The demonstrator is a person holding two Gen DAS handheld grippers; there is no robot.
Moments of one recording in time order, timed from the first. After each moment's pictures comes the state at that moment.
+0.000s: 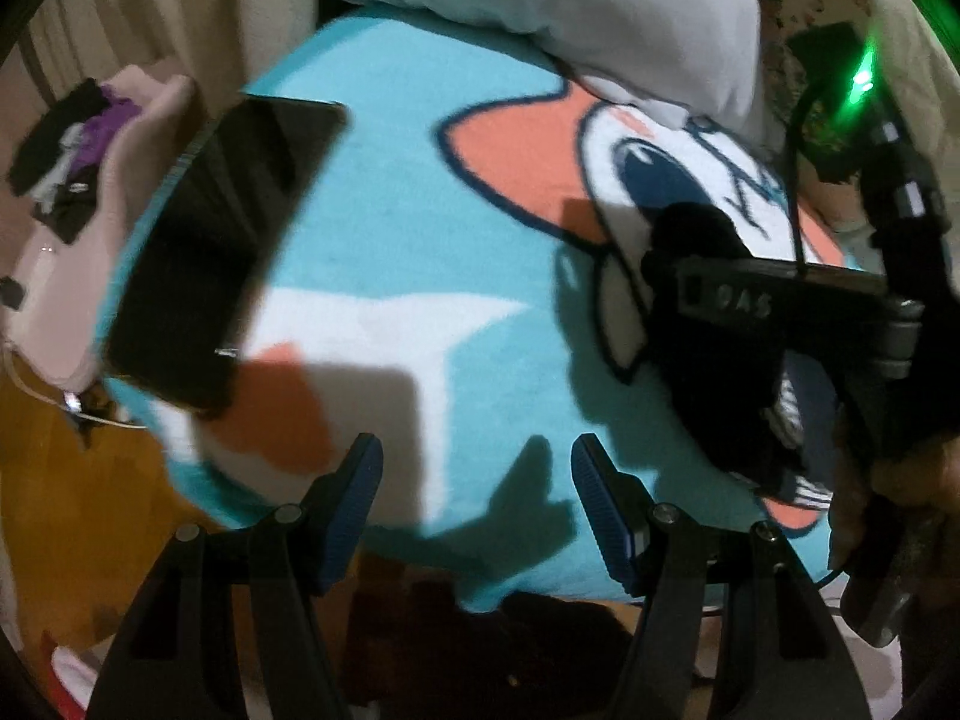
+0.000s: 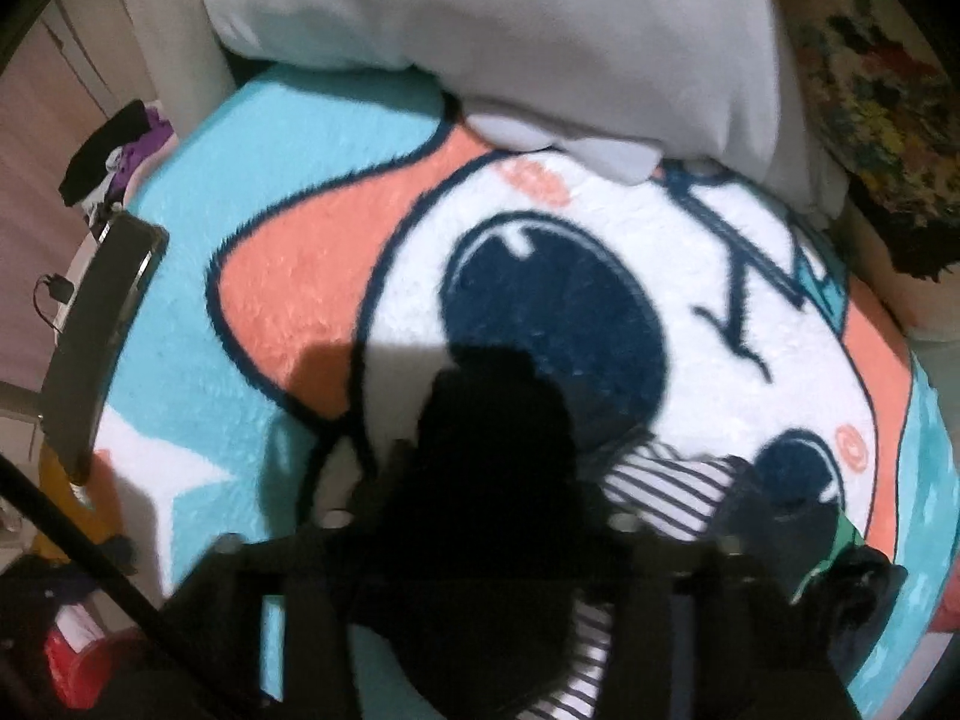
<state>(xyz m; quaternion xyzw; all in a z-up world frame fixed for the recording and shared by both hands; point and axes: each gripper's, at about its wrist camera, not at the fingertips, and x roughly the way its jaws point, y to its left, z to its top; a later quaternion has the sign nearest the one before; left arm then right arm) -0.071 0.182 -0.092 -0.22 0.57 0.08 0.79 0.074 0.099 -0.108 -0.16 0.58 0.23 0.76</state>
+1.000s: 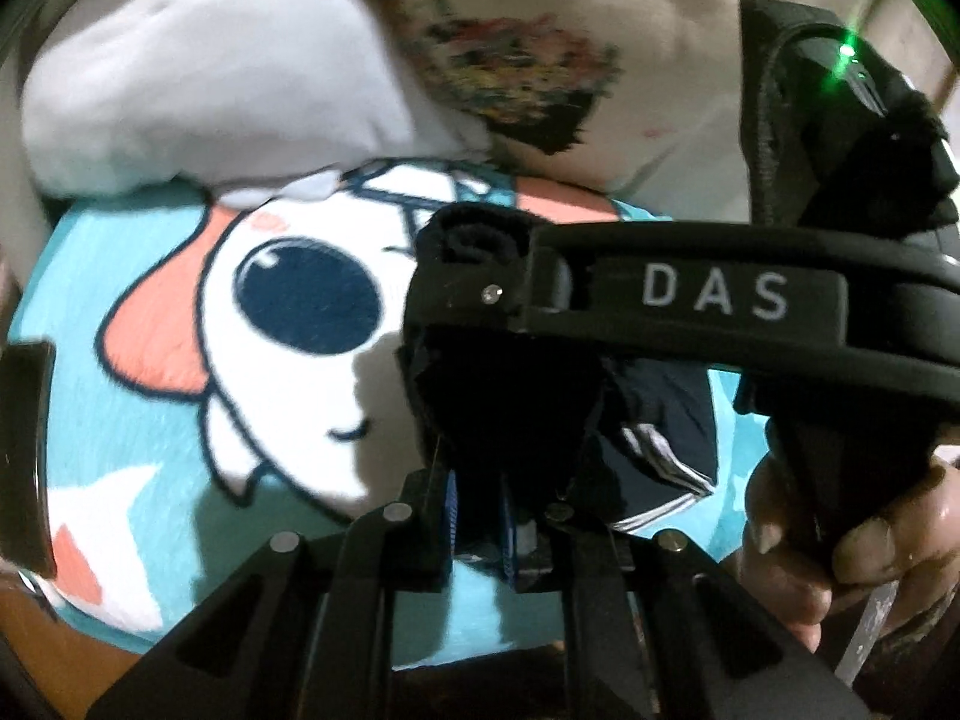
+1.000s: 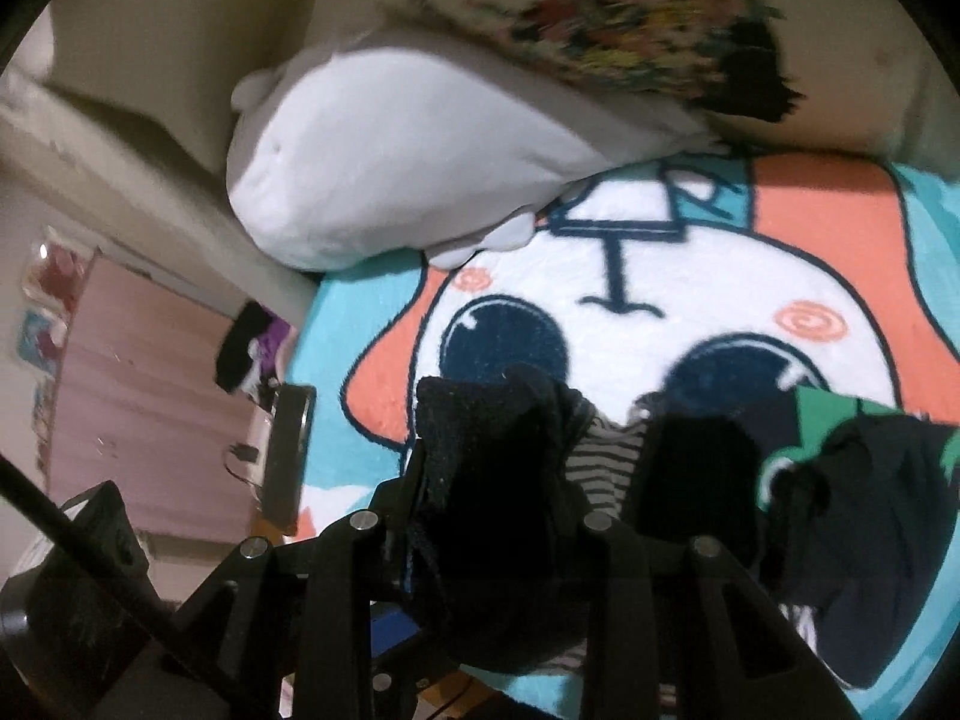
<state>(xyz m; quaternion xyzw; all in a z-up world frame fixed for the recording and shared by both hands) -0.008 0.040 -0.020 -0.13 0.51 -0.11 0.84 0.072 -0.060 -0.040 0.15 0.56 0.30 0.76</state>
